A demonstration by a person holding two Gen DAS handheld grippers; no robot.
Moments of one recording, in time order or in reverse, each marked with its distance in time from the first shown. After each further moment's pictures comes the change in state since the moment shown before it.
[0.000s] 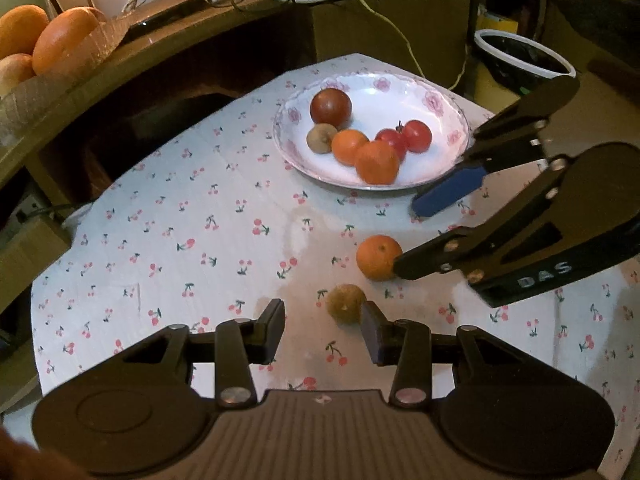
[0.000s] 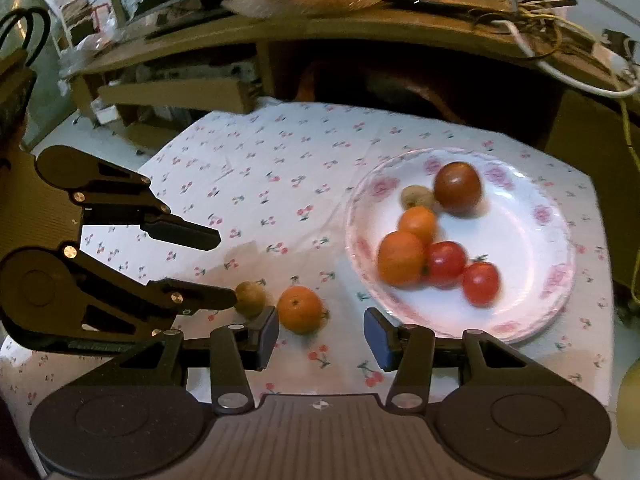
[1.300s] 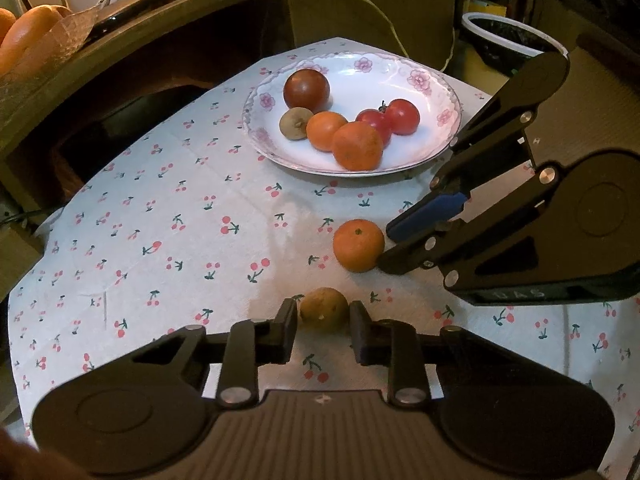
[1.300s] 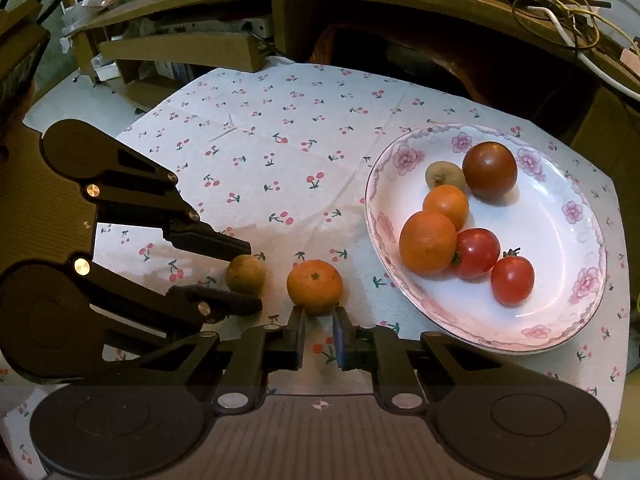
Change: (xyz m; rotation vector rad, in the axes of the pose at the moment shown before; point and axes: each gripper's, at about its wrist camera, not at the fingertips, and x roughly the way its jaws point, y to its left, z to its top) left arm 0.026 -0.009 0.003 0.038 0.017 -0.018; right arm 0.021 0.009 -0.001 -0.079 0.080 -0.034
